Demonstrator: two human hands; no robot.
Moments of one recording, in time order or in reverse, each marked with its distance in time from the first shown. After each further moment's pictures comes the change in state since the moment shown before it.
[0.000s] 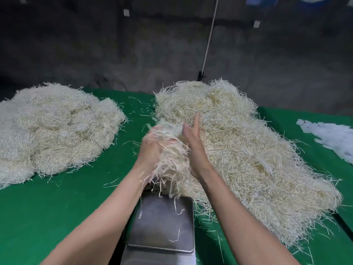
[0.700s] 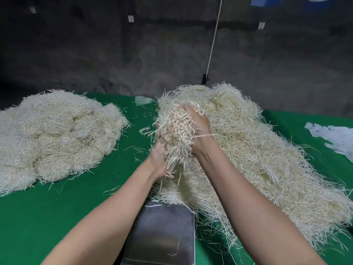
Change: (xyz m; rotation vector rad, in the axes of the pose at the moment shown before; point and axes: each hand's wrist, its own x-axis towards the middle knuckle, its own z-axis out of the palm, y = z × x) left_hand 0.037 -0.021 0.023 -0.311 -0.276 -0.331; right_hand 0.077 -0.041 -0.019 0.212 0.303 0.277
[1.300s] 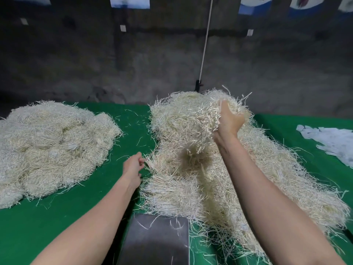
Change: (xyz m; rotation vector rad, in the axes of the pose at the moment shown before) left_hand 0.041 -0.022 -0.045 -0.159 0.587 -0.113; right_hand 0.052 -0.028 -0.070 0.256 0.508 -0.229
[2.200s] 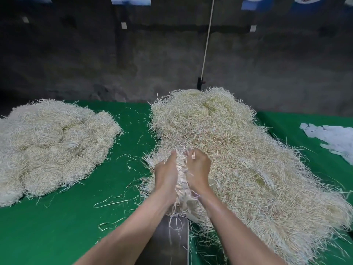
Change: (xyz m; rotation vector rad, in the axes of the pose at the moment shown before) left_hand -0.090 -0.016 0.062 0.057 -0.160 0.012; right_hand -0.075 0.099 -0.037 -0.633 -0.334 -0.394
